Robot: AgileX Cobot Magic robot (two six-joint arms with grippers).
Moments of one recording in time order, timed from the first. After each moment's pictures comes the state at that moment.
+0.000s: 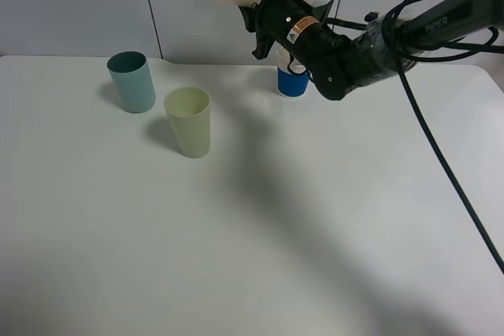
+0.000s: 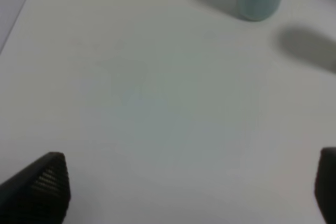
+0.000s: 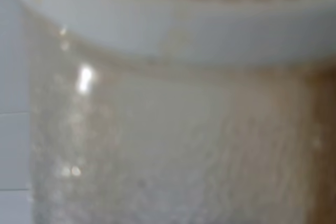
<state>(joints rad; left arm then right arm) 0.03 0.00 -0.51 0.03 1.05 -0.02 0.48 2.18 -1.28 -0.16 -1.04 1.75</state>
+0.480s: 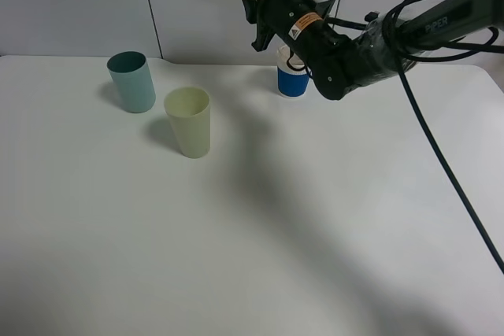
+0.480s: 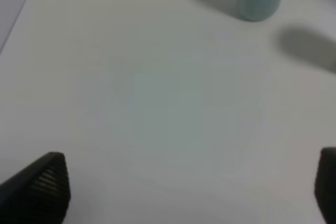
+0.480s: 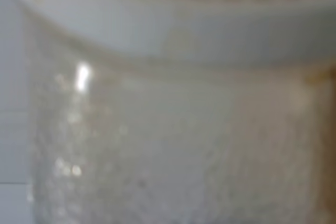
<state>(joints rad) 0.03 0.00 -0.51 0.03 1.05 -0.02 0.48 2.18 -1.28 -0.13 -1.13 1.75</state>
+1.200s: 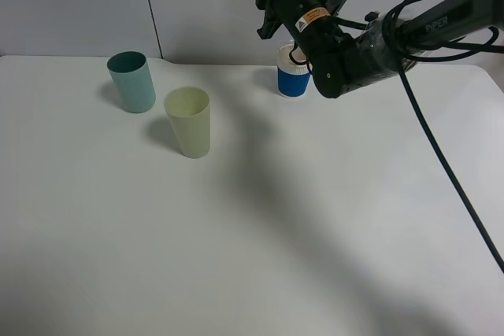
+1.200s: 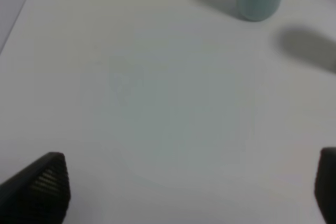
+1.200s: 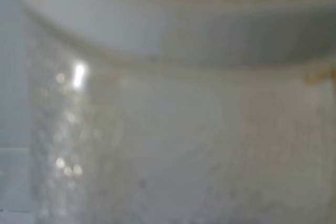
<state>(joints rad) 0.03 0.00 -0.51 0.03 1.05 -0.02 0.48 2.18 -1.28 -0.01 -1.20 1.75</state>
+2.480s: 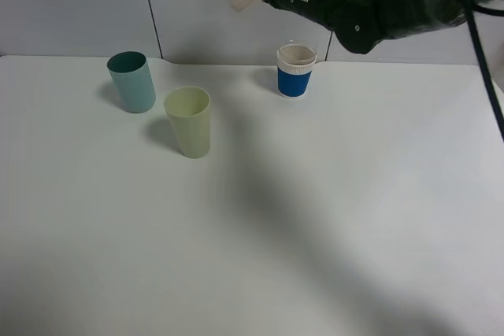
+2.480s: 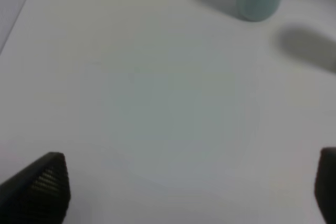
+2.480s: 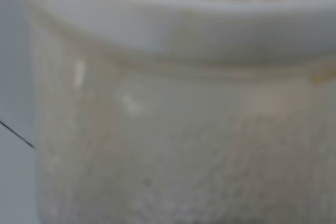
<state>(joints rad) 0.03 0.00 -0.51 0.03 1.05 -0.02 0.48 1.95 -1.28 -0.21 -0.56 0.76</state>
